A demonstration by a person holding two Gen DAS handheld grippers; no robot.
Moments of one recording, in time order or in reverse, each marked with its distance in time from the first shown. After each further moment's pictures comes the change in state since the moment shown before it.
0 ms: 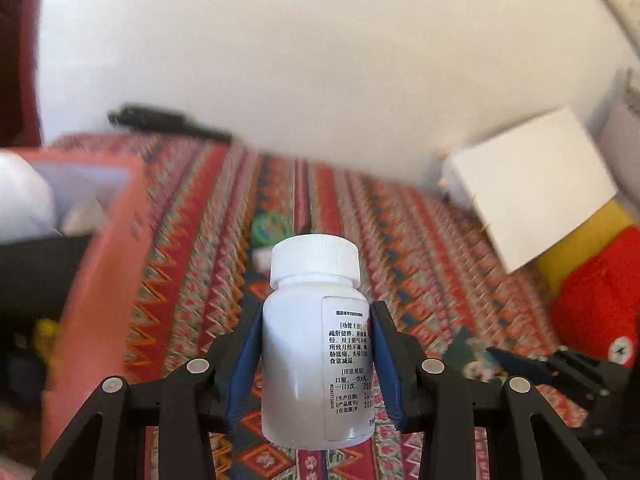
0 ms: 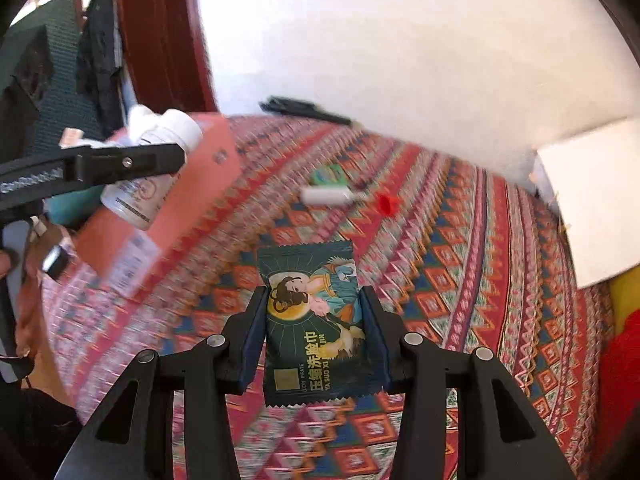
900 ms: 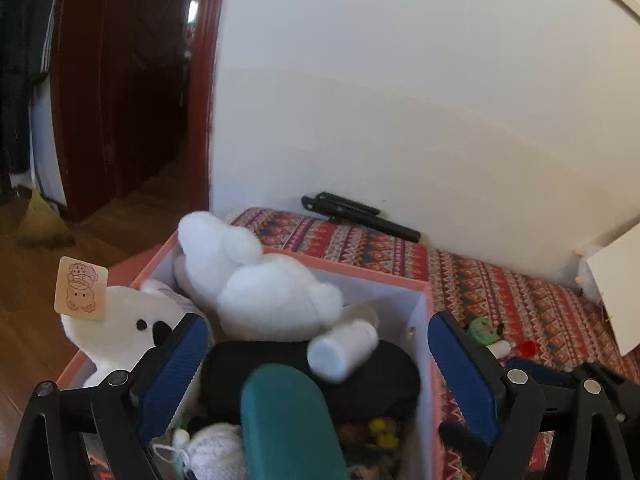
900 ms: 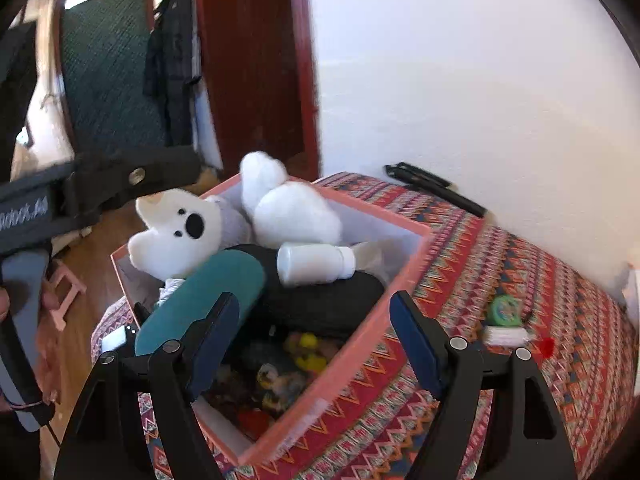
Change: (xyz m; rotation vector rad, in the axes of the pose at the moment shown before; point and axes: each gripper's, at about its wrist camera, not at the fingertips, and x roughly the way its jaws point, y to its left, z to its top) left arm -0.096 0.161 0.047 -0.056 -0.194 0.340; right arm 0.068 0.205 0.128 -0.105 -0.113 0.165
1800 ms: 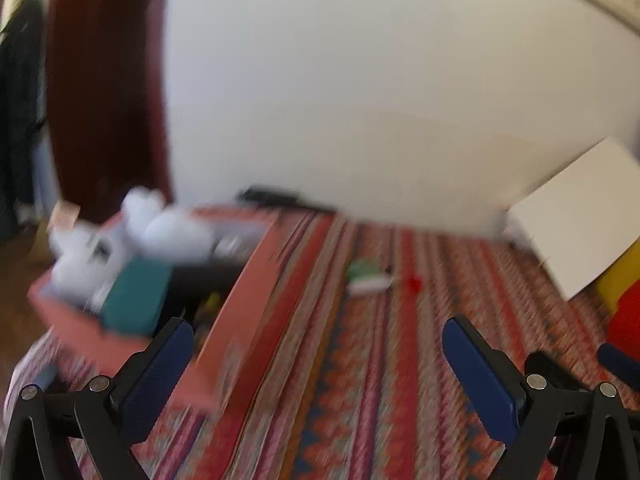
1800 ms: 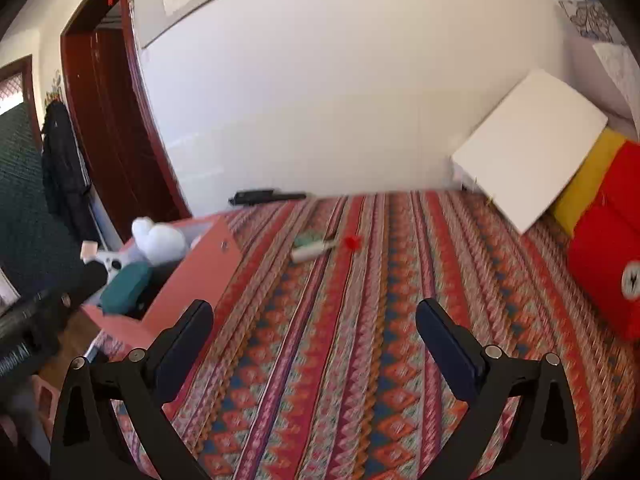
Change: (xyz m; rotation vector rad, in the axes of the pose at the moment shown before) left arm -0.140 -0.185 -0.140 0.096 -0.030 0.062; right arm -0.262 -0.126 -0.192 0.399 -0.170 -0.316
